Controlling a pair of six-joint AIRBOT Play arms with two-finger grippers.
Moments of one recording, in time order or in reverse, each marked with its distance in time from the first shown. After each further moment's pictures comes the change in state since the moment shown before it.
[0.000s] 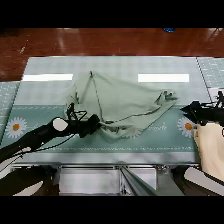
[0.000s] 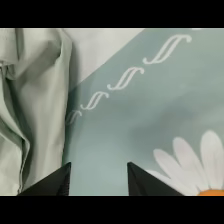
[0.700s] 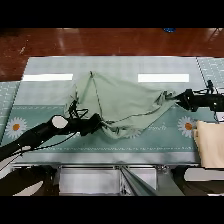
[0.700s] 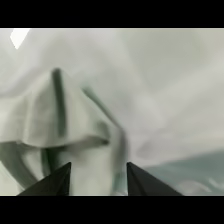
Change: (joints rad) left arm 0.005 0.000 0.025 -0.009 -0.057 0.045; right arm 0.124 -0.324 0.271 0.124 -0.012 -0.035
